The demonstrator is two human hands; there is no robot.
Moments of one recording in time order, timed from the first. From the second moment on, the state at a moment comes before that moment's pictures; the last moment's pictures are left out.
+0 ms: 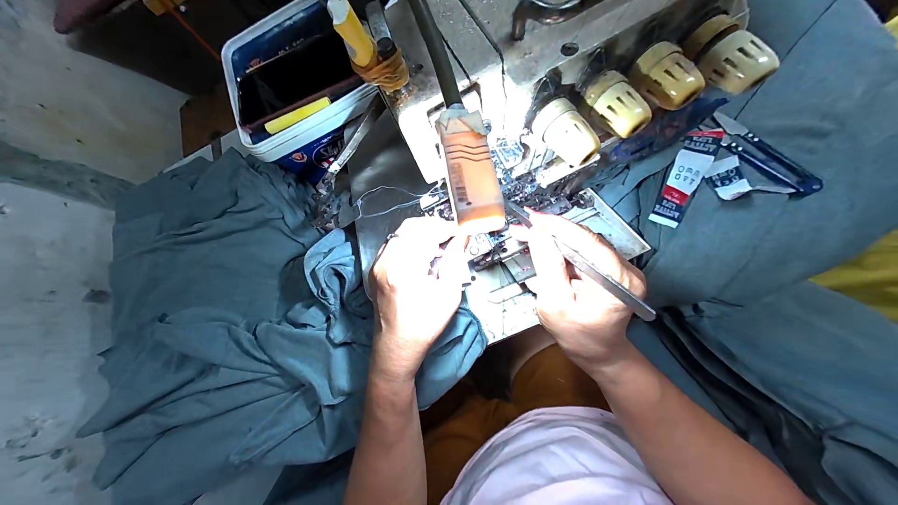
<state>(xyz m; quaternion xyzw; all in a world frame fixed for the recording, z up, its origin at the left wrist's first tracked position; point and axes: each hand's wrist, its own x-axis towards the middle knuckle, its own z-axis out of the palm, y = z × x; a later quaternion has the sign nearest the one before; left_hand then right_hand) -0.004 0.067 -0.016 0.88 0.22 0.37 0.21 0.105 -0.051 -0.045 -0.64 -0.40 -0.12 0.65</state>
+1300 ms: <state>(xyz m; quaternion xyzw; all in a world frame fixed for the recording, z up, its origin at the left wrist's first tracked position) -0.004 0.067 -0.016 0.88 0.20 0.37 0.22 0.105 -0.047 -0.043 -0.64 -0.37 -0.11 0.66</state>
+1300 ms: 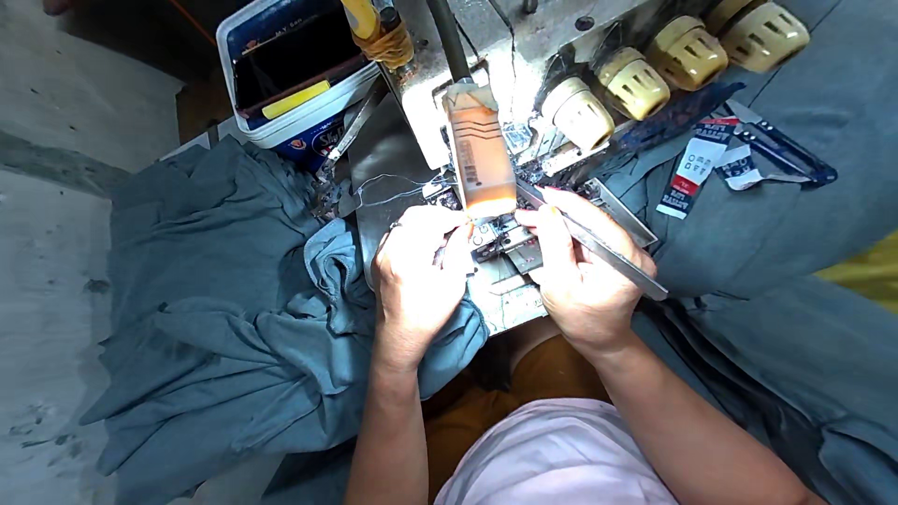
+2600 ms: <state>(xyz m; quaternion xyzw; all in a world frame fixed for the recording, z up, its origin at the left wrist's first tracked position) -0.004 0.068 -0.018 0.88 0.20 0.38 0.22 0.108 -0.051 -0.042 -0.64 -0.36 -0.08 0.67</state>
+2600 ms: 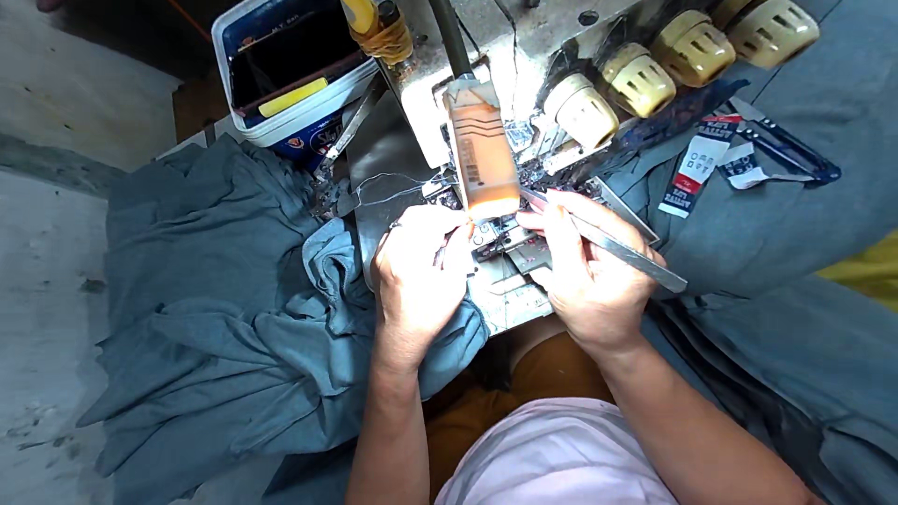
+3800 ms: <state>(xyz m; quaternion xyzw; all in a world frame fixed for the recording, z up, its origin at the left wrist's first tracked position) 0.004 0.072 0.019 0.71 0.34 0.23 0.58 0.105 -0.068 -0.032 -0.55 -0.47 -0.05 0.69</state>
